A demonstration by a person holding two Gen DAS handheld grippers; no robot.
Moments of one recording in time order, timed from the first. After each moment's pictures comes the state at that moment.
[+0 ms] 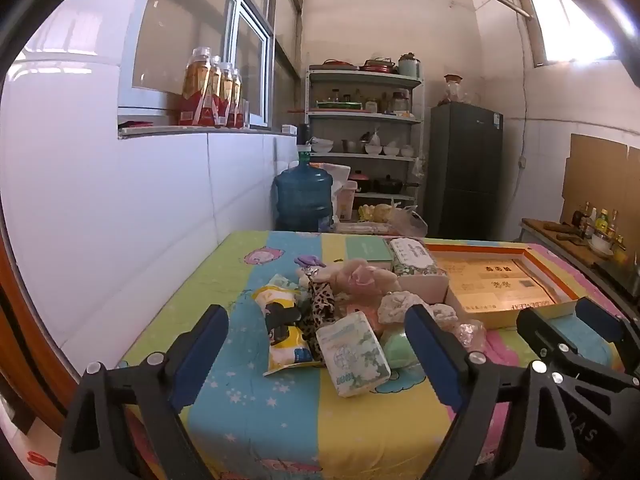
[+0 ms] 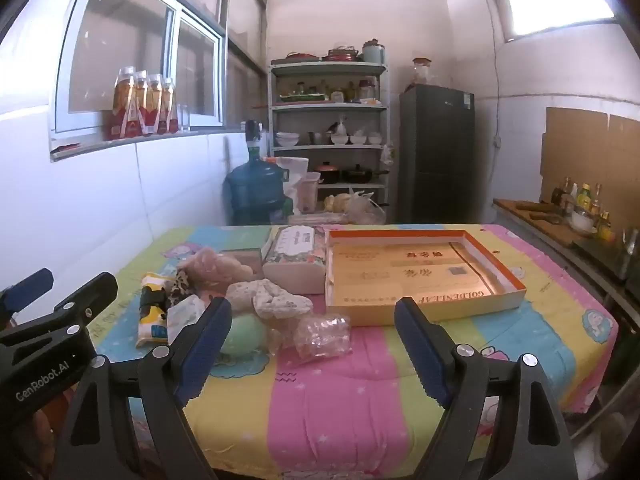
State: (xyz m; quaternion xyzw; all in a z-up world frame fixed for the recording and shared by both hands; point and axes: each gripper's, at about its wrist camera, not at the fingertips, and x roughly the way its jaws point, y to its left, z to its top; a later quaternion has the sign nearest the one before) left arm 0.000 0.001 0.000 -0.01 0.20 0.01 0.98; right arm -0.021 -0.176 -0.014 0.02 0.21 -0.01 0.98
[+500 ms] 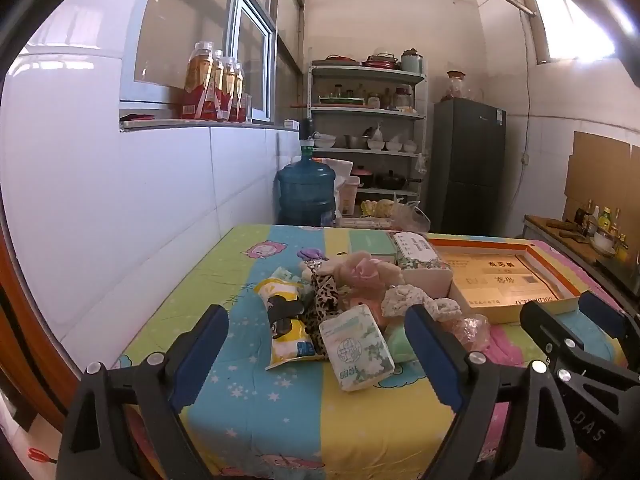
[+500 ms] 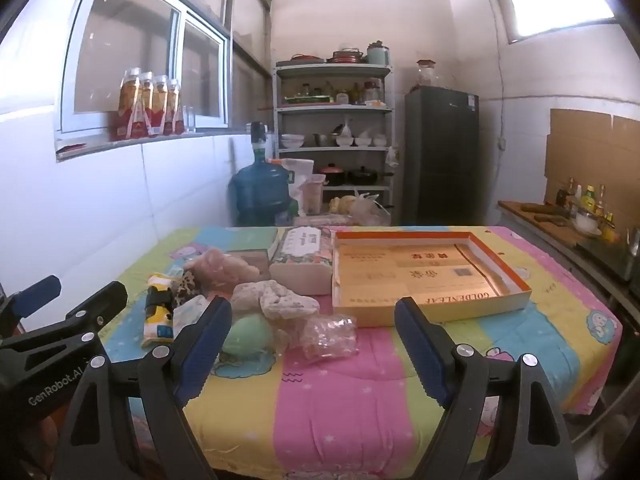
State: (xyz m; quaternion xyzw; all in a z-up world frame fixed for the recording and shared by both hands) left arm 0.004 0.003 -0.007 -0.01 0.21 0.01 0.98; right arm -0.022 -0.172 -0.013 0.02 0.21 0.00 0.98
